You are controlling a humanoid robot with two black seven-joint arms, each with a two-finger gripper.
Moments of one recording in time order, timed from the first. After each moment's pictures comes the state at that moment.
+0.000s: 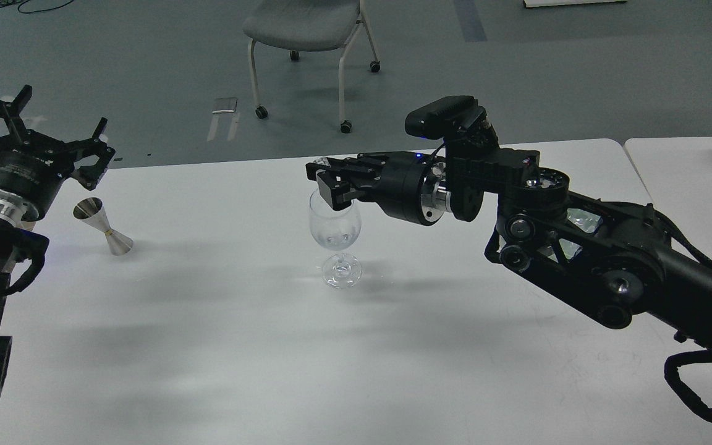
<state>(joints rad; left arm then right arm) -0.29 0.41 -1.64 -1.23 -0.02 -0.16 0.21 0.84 -0.18 0.66 1.45 -1.82 0.40 -0.11</state>
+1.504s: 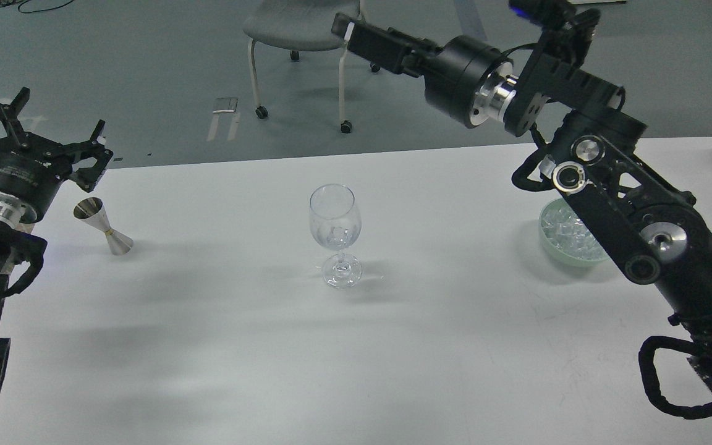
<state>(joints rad) -0.29 0.42 -1.64 -1.23 -0.02 -0.15 0.20 0.76 -0.06 1.22 1.46 -1.71 0.38 -0.12</state>
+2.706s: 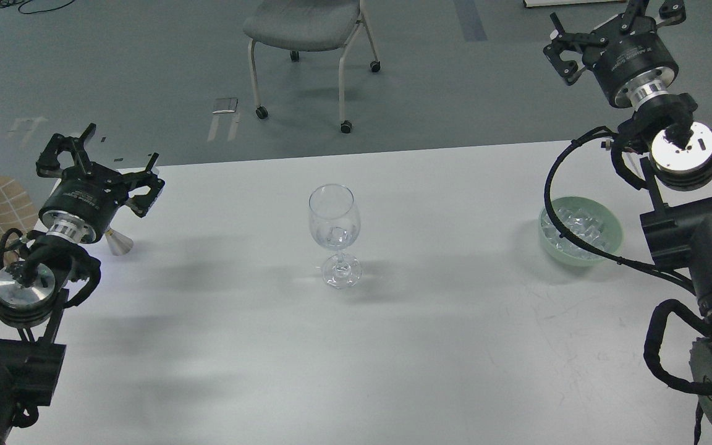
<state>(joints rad) -0.33 0.30 -1.54 -1.07 0.04 -0.20 0.18 0.75 -0.04 1.62 0.82 -0.30 0.31 -0.12</state>
